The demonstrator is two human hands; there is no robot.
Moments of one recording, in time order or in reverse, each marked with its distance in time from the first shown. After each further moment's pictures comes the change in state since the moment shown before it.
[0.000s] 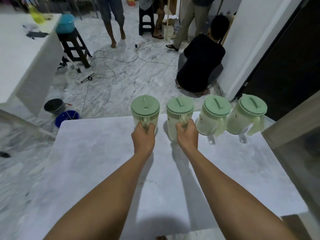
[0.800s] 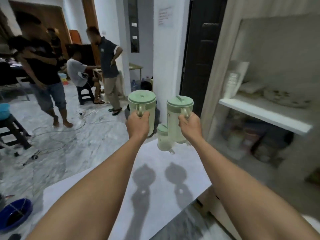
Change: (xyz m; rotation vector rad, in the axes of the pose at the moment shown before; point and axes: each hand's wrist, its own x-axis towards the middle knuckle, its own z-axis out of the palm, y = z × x) left_hand -0.117 0.186 -0.145 -0.215 -0.323 0.447; right_hand -0.199 -0.165 -0.148 0.096 0.488 -0.166
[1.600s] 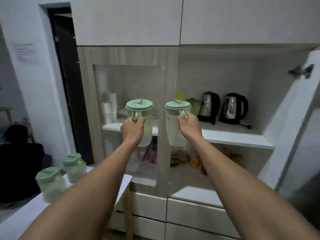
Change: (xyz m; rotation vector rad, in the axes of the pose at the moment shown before) left_hand -0.265 0.191 0.193 -0.249 -0.701 0.242; right_hand -0.125 -0.018 -0.419 -0.224 0.657 0.047
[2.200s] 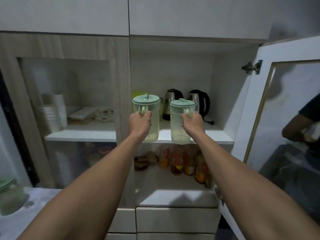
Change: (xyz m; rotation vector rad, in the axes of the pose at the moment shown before) left_hand -0.009 0.039 0.213 -0.187 -0.294 0.008; right_hand 0.086 0.092 -0.152 -0.037 0.224 0.120
